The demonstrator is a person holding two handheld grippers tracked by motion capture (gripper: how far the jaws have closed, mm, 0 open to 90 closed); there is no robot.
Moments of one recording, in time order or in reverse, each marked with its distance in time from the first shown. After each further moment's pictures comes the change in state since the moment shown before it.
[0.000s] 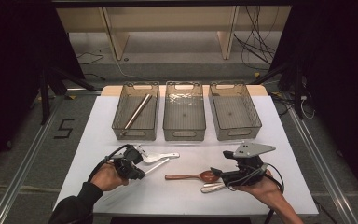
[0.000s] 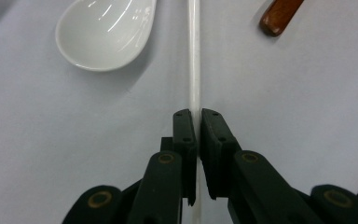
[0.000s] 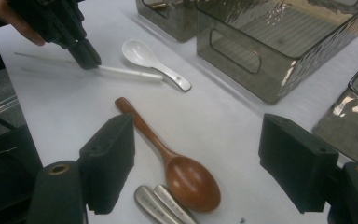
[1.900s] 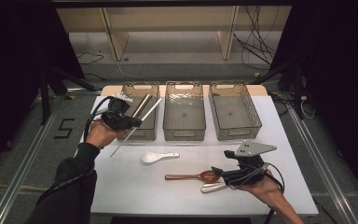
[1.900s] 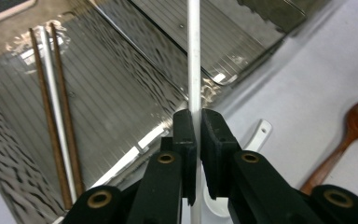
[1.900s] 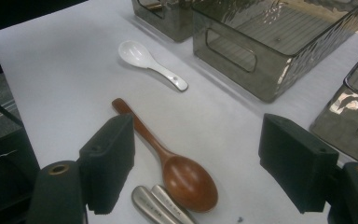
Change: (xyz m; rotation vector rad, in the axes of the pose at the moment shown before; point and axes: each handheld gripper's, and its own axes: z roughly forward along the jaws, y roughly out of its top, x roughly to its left) left arm 0.081 0.066 -0.088 -0.386 0.096 -0.174; right arm -0.003 -0.002 0.000 -0.006 -0.006 0.015
